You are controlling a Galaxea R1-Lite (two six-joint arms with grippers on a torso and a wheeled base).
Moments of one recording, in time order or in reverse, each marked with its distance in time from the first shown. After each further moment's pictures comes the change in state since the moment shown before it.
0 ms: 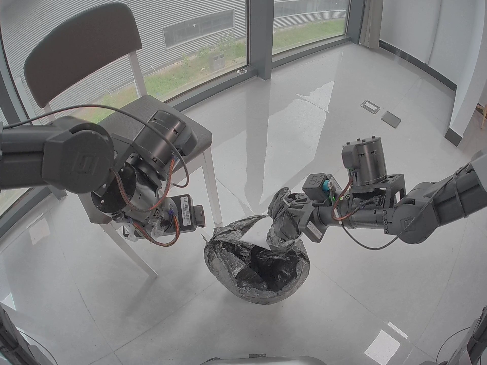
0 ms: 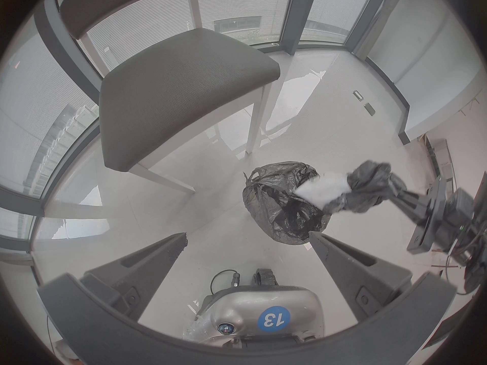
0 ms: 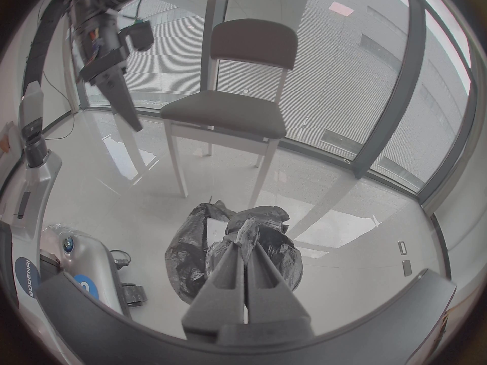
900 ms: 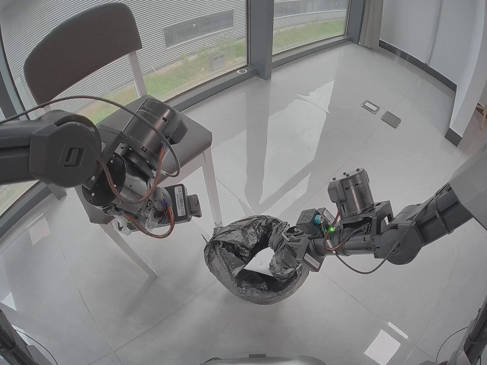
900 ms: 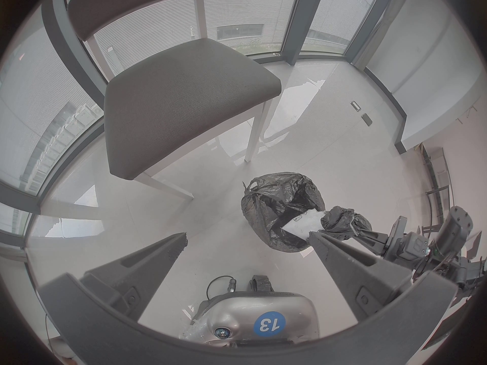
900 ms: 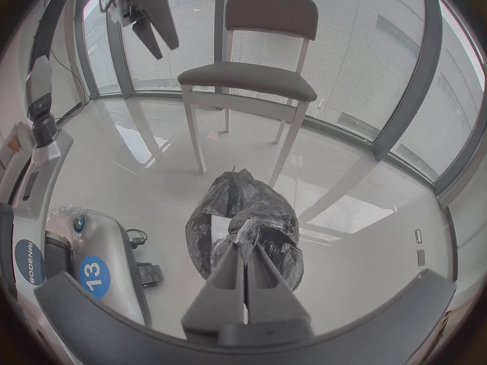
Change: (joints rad) left arm 0.012 -0.027 -0.008 -0.015 0.003 0.005; right arm 0.010 0.069 0.095 -0.004 0.000 -0.003
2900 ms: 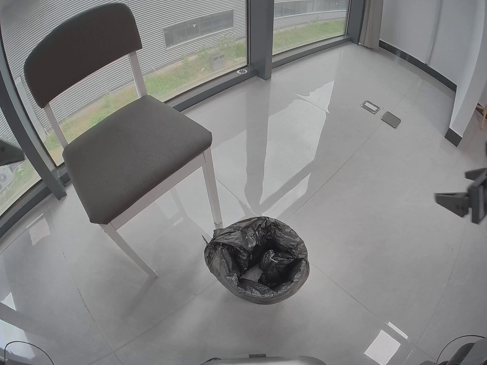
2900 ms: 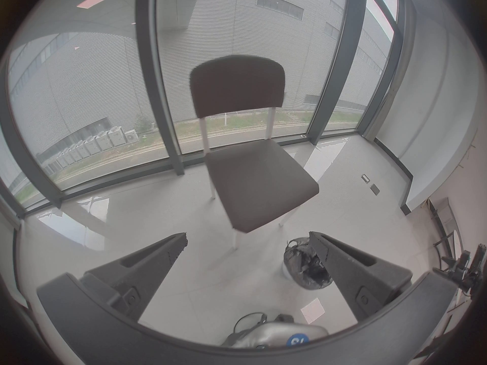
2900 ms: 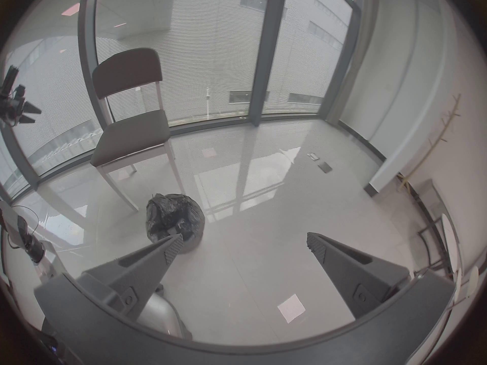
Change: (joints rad) left arm 0.436 -0.758 -0.027 0.373 0.004 0.263; right arm -0.270 -1.003 -0.031 0.855 -0.350 0.435
